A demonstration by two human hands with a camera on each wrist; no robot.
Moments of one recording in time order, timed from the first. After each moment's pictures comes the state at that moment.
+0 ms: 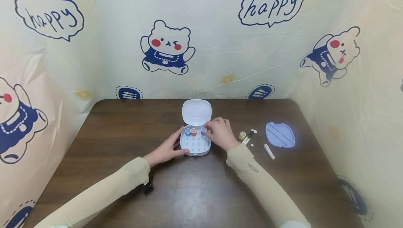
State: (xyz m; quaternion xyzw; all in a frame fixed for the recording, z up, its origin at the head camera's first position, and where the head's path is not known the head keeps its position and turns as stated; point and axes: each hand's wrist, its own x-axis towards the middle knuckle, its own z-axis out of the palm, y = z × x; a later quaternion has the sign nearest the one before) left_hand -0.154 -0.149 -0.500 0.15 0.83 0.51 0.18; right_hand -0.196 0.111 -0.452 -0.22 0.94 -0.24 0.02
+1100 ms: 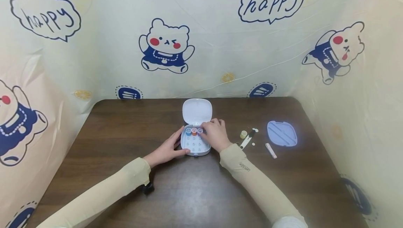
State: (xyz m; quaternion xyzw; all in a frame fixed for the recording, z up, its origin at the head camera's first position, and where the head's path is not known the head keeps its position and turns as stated) left_hand -0.154 -0.148 -0.499 0.15 0.83 0.50 0.19; right_hand -0.198 0.089 -0.471 -0.22 0.96 -0.19 0.00
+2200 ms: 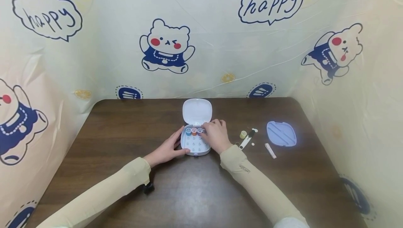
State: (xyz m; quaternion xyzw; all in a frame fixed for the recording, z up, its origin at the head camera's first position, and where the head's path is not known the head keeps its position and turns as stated) left_hand -0.154 -0.149 -0.500 0.15 0.84 0.48 0.18; right_hand -0.191 0.089 -0.470 -0.21 0.96 -0.18 -0.04
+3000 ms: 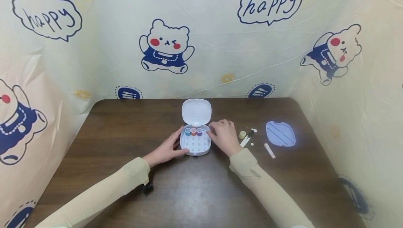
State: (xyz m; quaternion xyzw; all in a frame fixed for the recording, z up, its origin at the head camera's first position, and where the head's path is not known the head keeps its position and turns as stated) left_hand -0.154 -0.149 -0.502 0.15 0.85 0.48 0.18; right_hand -0.182 0.123 -0.462 -0.20 0.95 -0.22 -0.06
